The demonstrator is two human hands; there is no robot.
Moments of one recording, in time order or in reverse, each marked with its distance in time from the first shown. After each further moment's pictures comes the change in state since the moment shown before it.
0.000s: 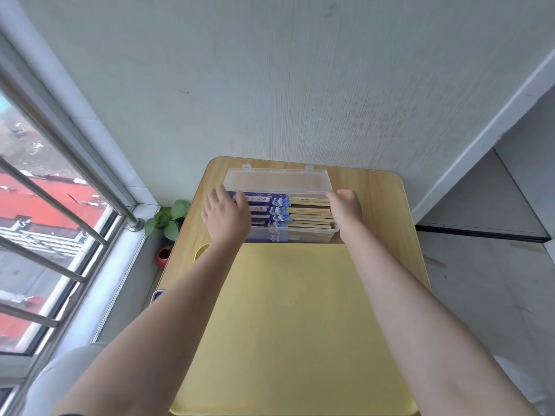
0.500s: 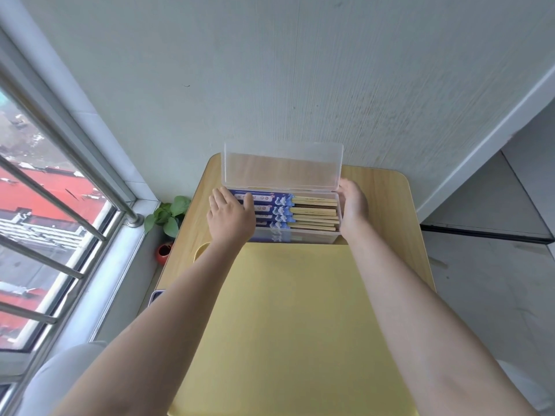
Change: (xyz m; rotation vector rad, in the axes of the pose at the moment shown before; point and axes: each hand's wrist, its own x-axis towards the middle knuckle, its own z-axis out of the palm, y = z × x) left_hand 0.001 -0.002 0.005 0.073 -0.170 -0.057; right_hand 0.006 -0.003 0.001 0.466 -0.061 0.141
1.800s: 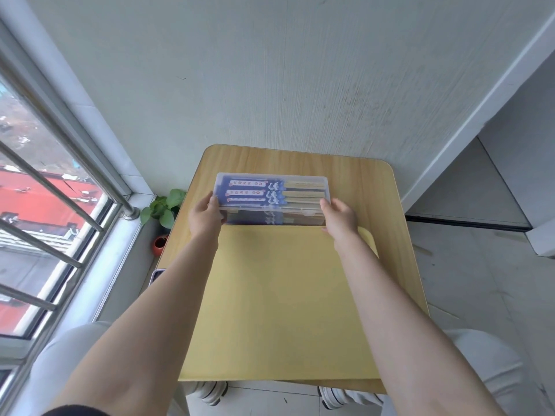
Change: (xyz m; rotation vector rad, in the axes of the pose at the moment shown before) left_hand -0.031 -0.039 -0.018 -0.978 0.042 -0.296; right_hand -0.055 0.040 -0.025 -0.368 0.064 -0.109
